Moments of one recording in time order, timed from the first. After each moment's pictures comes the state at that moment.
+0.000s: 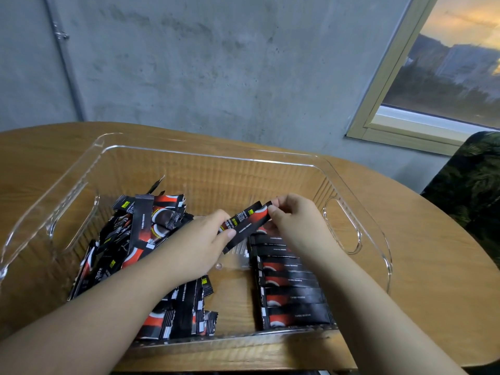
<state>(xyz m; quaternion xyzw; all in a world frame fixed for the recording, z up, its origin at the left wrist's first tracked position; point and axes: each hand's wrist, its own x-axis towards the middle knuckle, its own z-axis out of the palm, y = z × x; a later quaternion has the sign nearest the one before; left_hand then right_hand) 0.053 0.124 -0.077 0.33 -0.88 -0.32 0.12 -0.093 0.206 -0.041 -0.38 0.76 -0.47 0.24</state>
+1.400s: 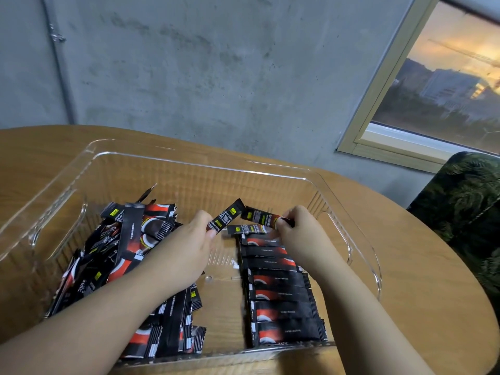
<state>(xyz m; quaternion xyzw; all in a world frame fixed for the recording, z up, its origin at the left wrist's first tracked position) 0.052 0.116 -0.087 0.38 -0.87 -0.28 0.17 -0.113 0.211 -0.039 -0.40 0.84 -0.32 0.17</state>
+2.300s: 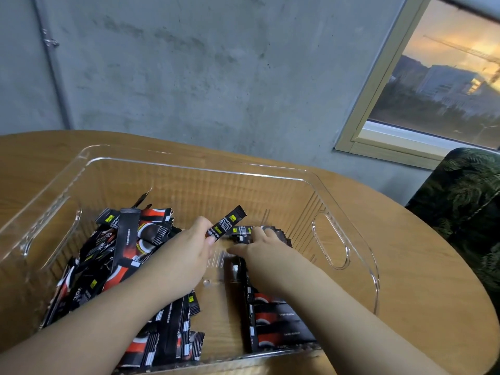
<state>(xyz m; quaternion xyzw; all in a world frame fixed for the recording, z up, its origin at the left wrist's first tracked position) 0.053 0.123 -0.080 0.36 -0.87 -0.29 0.17 -0.083 0.204 -0.052 -0.64 0.76 0.12 0.08</state>
